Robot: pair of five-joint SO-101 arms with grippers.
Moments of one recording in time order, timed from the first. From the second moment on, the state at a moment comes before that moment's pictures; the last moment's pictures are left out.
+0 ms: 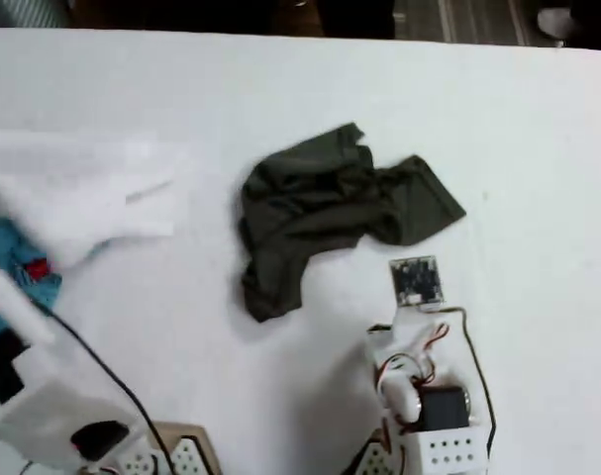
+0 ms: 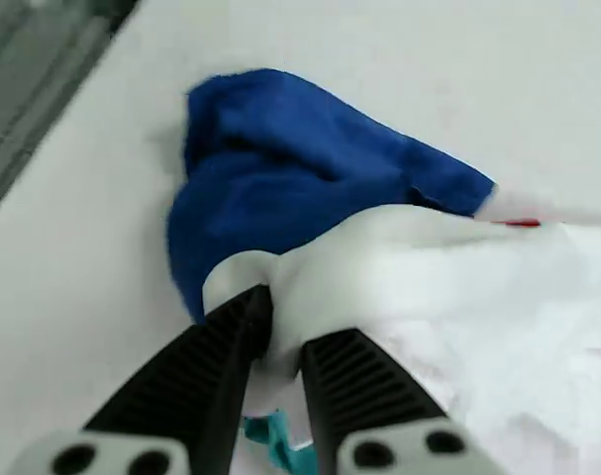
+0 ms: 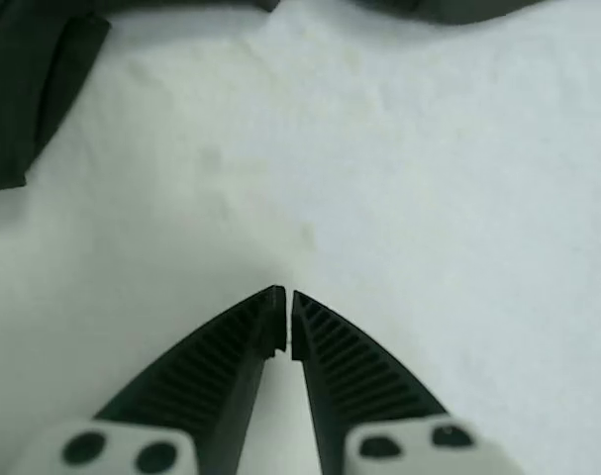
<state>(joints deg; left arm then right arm) -52.3 8.0 -45.5 92.4 -11.7 -10.4 -102.7 96.7 72.2 3.6</state>
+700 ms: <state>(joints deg) -67.9 19.1 -45.5 65.4 -12.6 -6.3 -102.7 96.7 55.1 29.2</state>
